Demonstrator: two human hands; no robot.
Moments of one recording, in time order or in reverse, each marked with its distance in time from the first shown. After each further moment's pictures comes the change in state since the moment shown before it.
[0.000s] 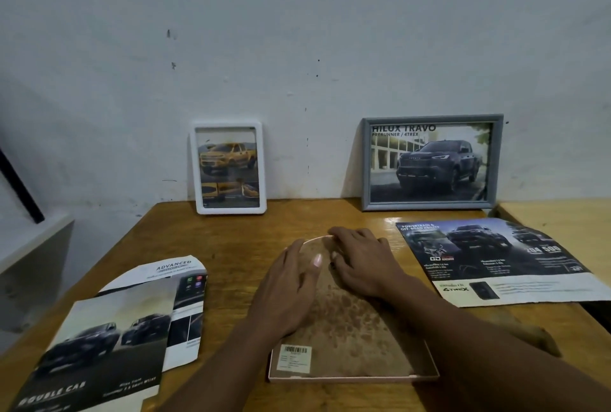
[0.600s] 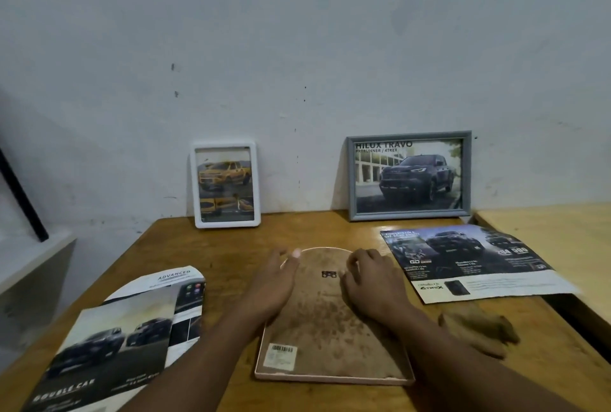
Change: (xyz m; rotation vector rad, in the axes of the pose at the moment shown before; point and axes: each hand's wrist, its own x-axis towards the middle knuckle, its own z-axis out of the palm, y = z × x) left_hand -0.016 0.034 -0.032 -0.304 -0.027 -0.170; right_hand -0.057 -0.005 -0.010 0.054 0.157 0.273
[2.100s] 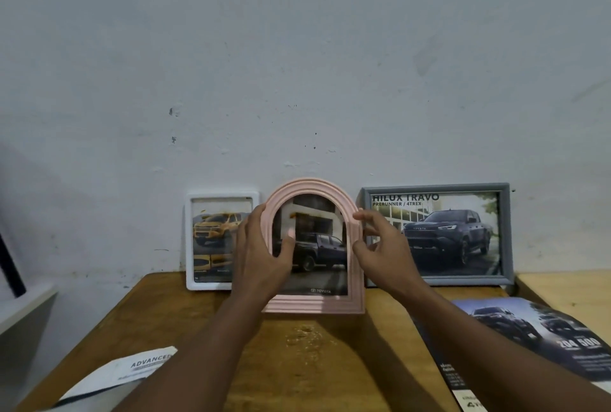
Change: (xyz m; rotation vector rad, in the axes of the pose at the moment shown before) left_hand 0.136 0.061 -0.047 0.154 0.558 0.401; right_hand 0.149 -0.021 -0.059 0.716 0.221 -0.263
